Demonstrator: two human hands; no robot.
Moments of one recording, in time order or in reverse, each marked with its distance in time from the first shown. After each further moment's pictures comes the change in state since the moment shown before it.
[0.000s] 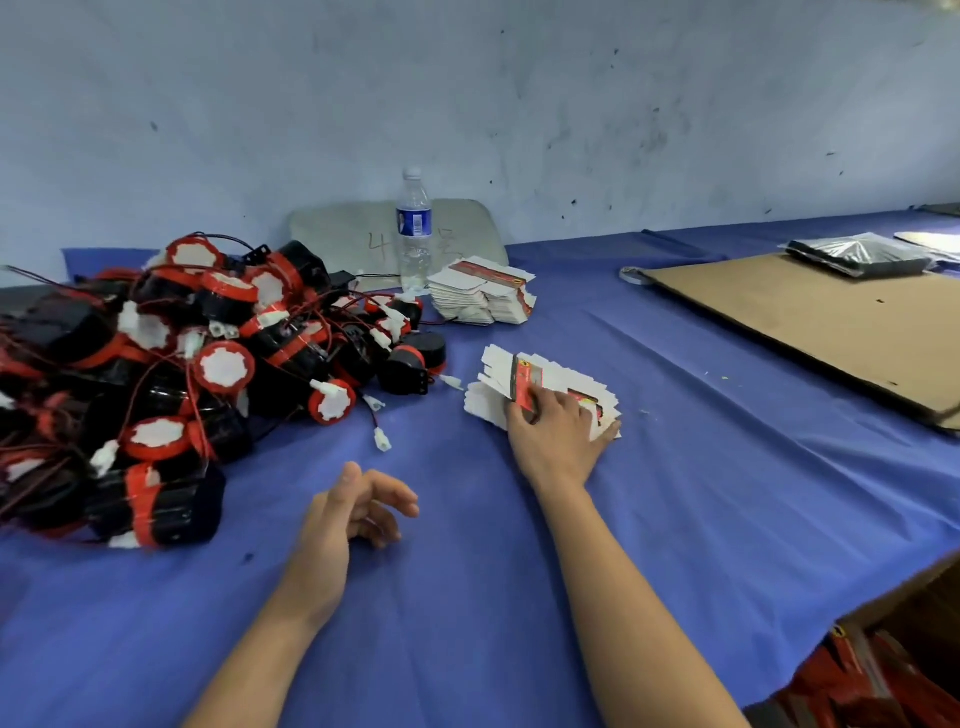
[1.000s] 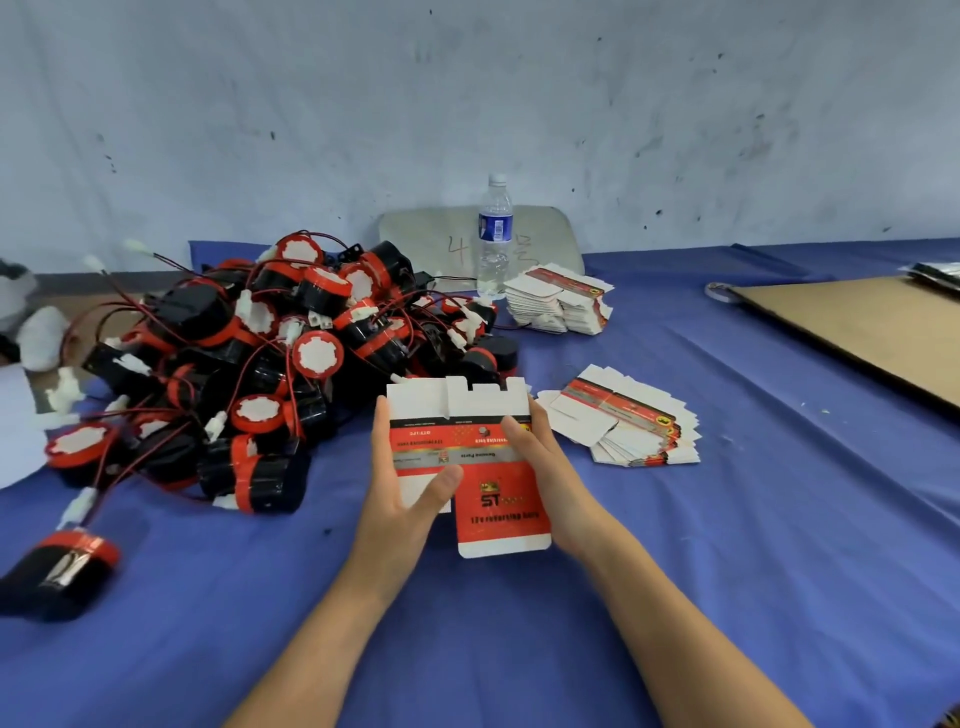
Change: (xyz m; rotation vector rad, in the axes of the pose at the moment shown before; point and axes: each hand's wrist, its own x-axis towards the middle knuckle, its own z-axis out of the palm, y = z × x) left_hand -0.003 0.023 0.007 -0.047 0.201 0.134; right_hand -0.062 -0.039 -0.017 1.178 -0.902 -0.126
